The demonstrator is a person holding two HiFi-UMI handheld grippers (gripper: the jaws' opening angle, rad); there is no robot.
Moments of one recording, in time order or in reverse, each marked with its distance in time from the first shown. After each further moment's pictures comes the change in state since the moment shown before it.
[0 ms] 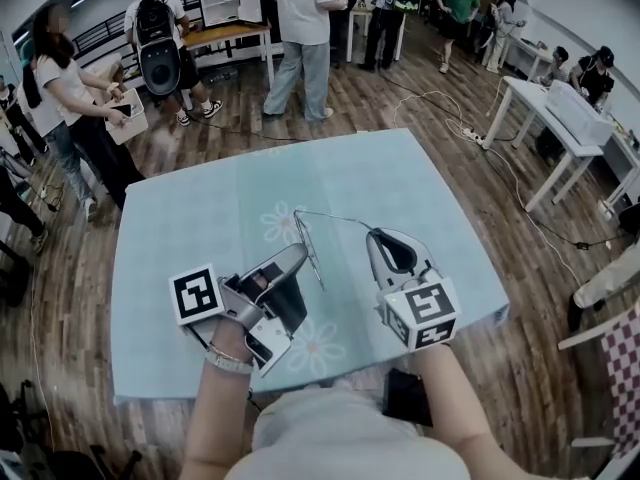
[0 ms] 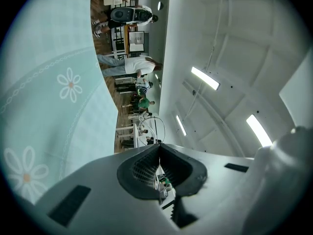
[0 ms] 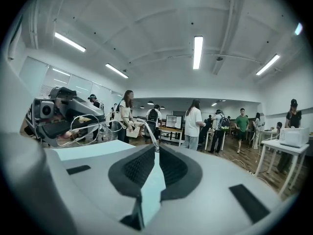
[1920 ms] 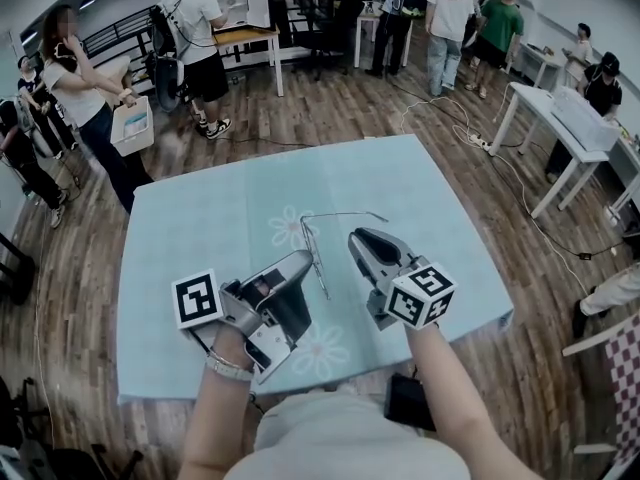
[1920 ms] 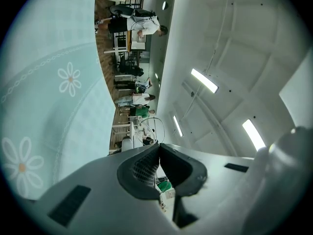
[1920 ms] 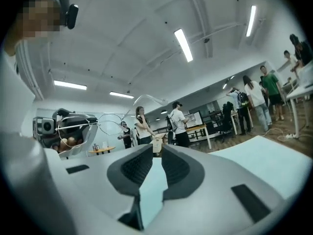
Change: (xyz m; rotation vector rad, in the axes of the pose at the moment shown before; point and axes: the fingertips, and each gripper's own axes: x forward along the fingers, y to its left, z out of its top) left arm -0.003 -0.012 -0.005 -0.050 0.006 -0.038; right arm 0.041 0.015 -0.018 0.348 -0.128 0.280
